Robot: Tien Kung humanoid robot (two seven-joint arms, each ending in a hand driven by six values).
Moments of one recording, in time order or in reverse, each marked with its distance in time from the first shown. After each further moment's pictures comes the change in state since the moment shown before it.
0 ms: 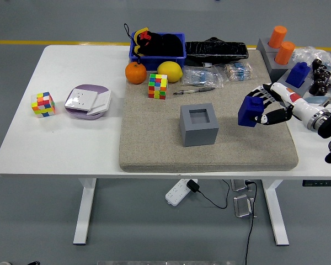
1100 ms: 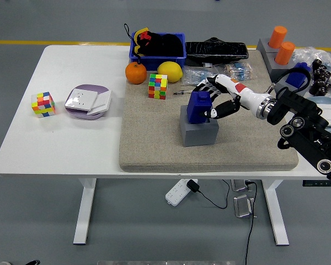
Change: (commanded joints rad) left arm -0.008 0.003 0.008 -0.002 0.007 0.001 0.000; right arm 0.181 0.160 -0.197 -0.111 0.047 0.015 0.010
